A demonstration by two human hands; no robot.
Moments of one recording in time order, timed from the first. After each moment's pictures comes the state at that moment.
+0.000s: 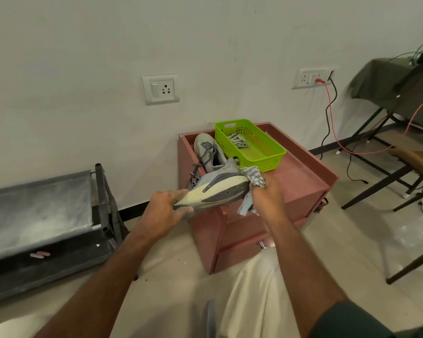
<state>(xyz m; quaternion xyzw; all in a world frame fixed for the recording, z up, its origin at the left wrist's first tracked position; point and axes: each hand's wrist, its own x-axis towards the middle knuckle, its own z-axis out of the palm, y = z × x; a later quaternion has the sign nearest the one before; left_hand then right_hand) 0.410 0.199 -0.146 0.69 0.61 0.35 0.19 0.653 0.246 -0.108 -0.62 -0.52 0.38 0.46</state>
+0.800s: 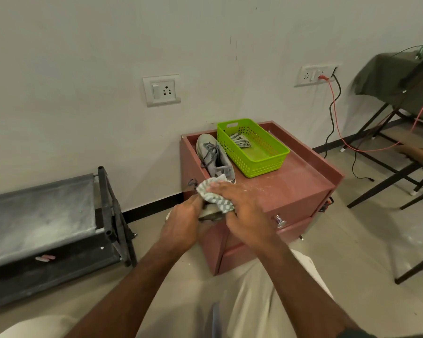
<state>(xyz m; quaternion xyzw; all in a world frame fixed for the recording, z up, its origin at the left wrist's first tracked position) 0.455 0.194 -0.160 0.71 0.61 0.34 0.11 0.623 0.209 -0.110 -0.39 -0.81 0.21 0.38</state>
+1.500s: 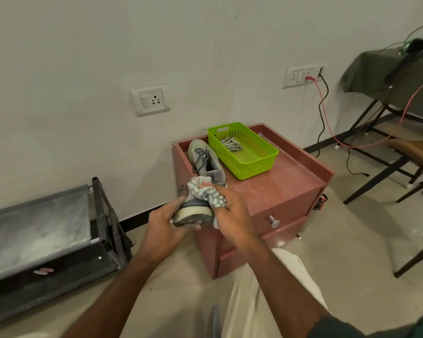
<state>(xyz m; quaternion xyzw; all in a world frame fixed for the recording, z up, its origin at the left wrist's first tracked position) 0.432 0.183 -0.159 0.65 0.55 0.48 0.19 0.608 0.210 -0.111 -0.44 -0.64 0.44 0.45</state>
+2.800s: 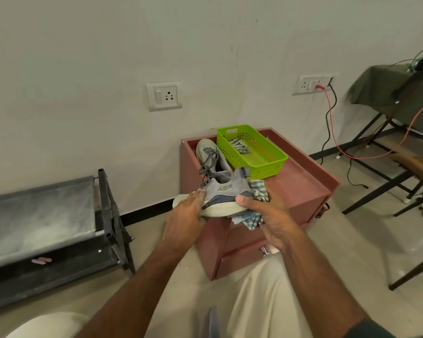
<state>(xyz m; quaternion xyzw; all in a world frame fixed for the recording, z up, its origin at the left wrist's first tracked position) 0.459 0.200 -0.148 0.69 0.67 0.26 0.07 0.659 0.223 -0.104 -0.44 -0.44 0.62 0.49</state>
